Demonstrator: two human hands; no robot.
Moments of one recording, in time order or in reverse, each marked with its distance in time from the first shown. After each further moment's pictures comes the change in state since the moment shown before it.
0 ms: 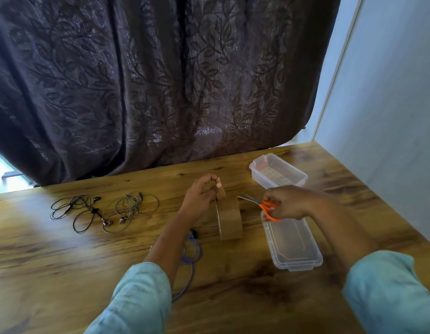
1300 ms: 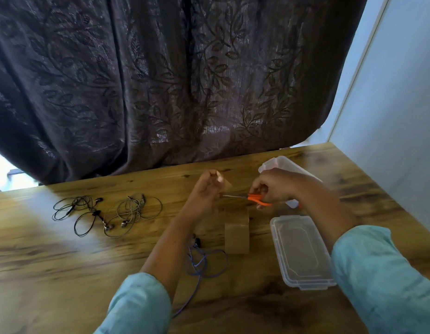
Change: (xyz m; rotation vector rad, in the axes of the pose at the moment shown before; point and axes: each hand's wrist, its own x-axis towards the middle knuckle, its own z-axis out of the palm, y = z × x) left_hand 0.002 0.028 0.000 -0.206 0.011 -0.172; right_hand 0.074 -0.012 -0.027 -0.080 -0.003 -0.131
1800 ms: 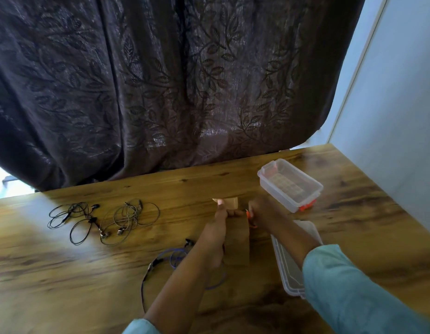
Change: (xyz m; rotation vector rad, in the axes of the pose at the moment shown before) left_hand -0.025 -0.022 0.042 -0.198 0.125 -0.473; right_hand 0.050 0.019 0.081 -0.084 0.181 0.234
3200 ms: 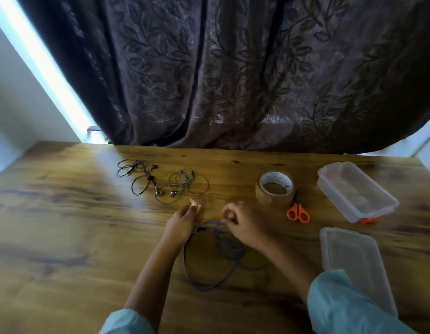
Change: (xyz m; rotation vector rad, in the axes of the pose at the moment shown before) left_hand -0.011 -0.041 -0.162 0.249 0.482 0.104; right_hand -0.036 -0.123 0.043 0.276 0.106 -0.498
